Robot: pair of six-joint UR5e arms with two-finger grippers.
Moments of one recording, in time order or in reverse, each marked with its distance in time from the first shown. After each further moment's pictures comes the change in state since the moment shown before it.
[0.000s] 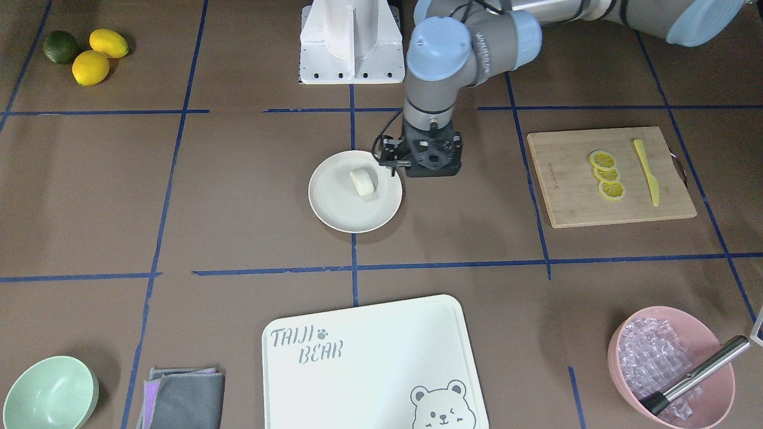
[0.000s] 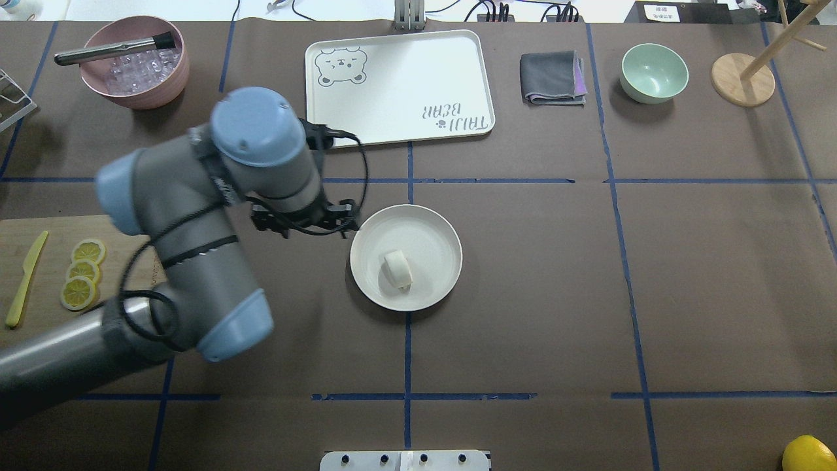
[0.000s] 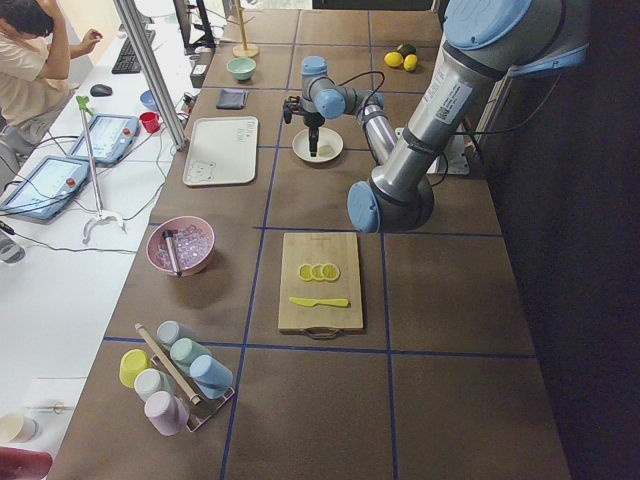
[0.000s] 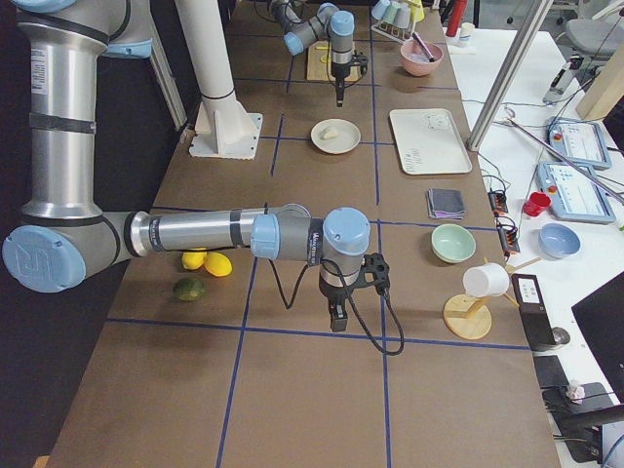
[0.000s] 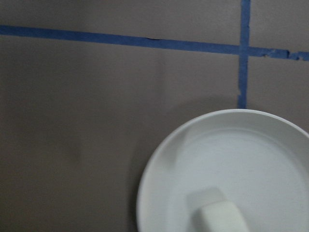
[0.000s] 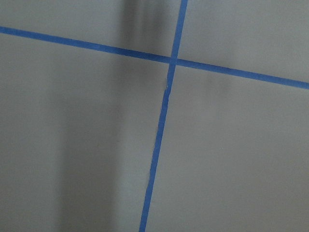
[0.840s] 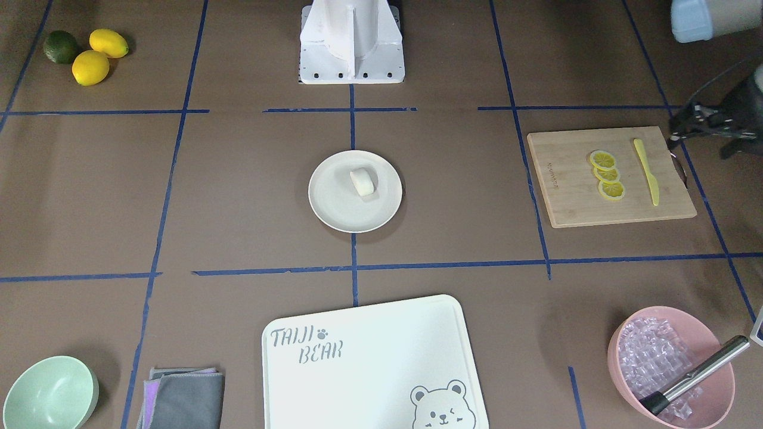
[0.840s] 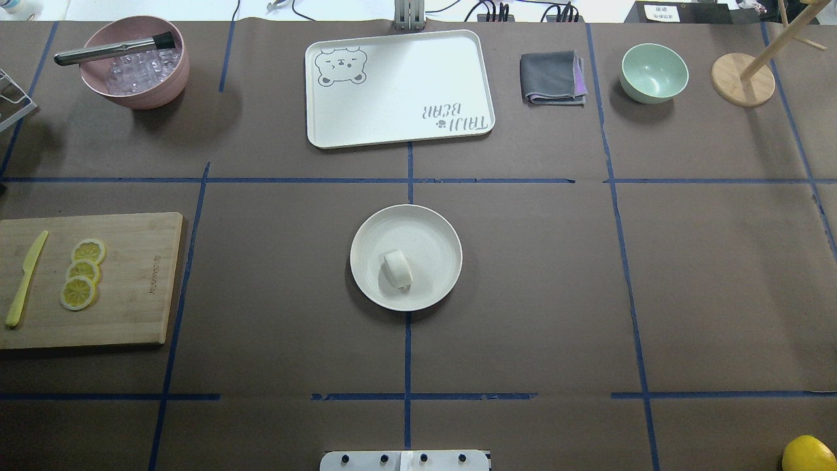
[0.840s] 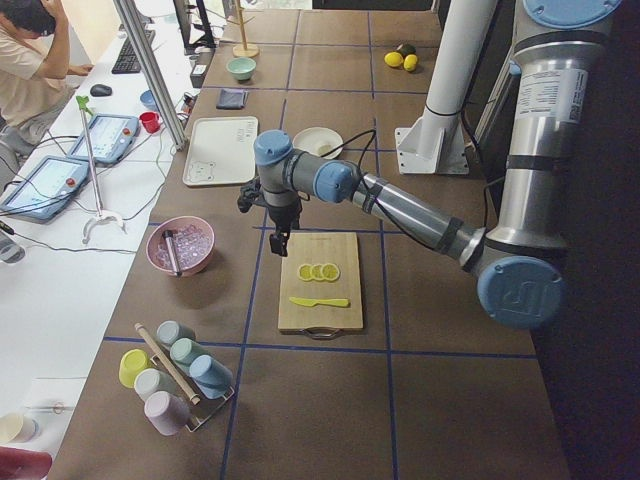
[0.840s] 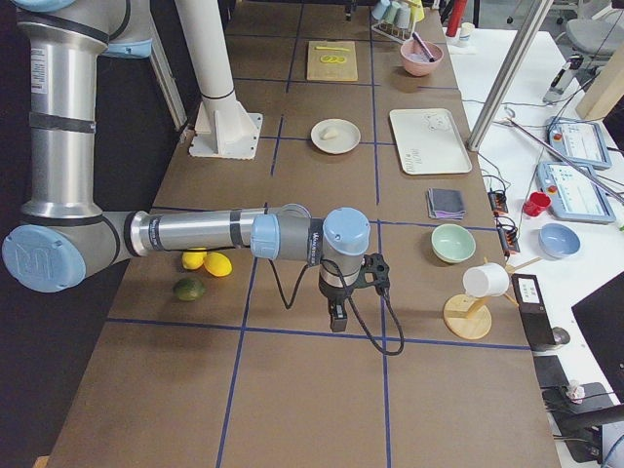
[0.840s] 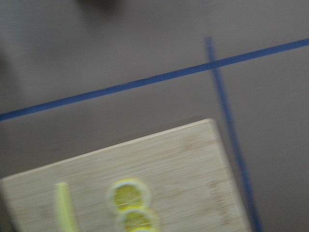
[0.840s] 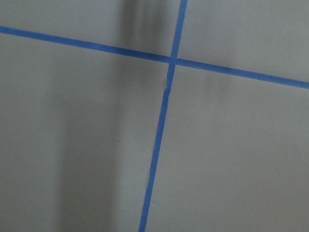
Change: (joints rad) left arm -0.683 0.601 -0.125 0.020 -0.332 0.973; right arm 0.000 0.000 0.000 0.000 0.000 0.000
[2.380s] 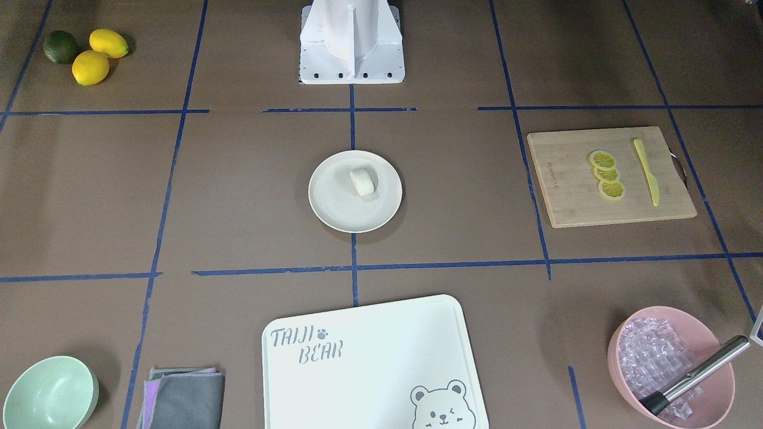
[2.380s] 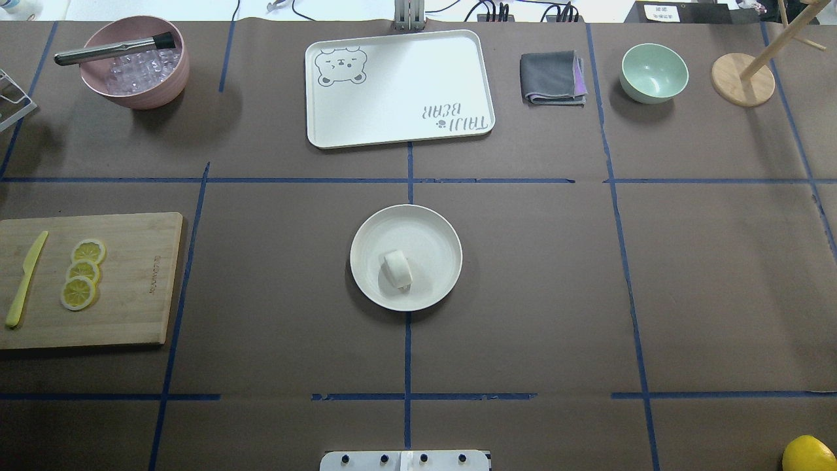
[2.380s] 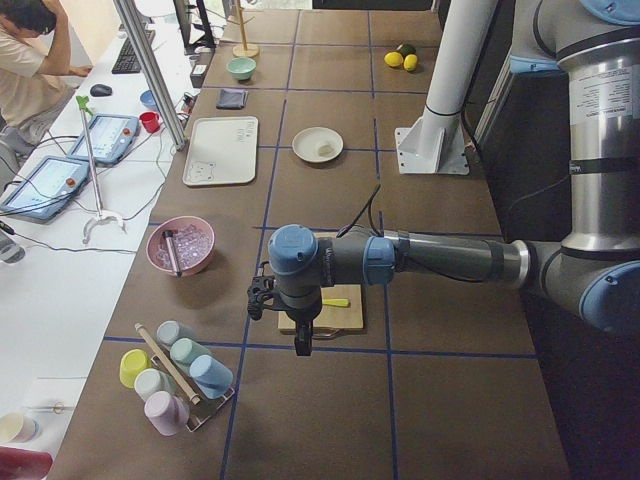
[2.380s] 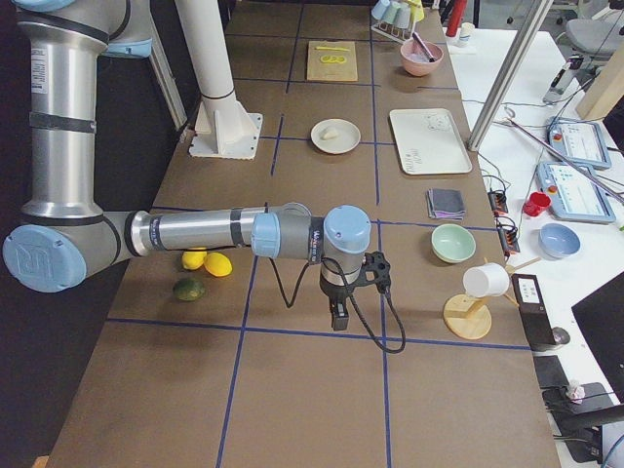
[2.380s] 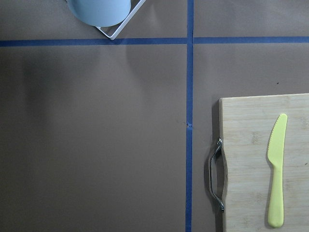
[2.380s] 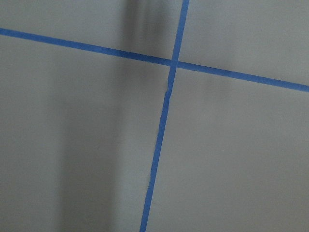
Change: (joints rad) left arm -0.250 0.144 0.127 -0.019 -0.008 0.130; right arm 0.000 0.003 0.002 0.001 0.000 0.000
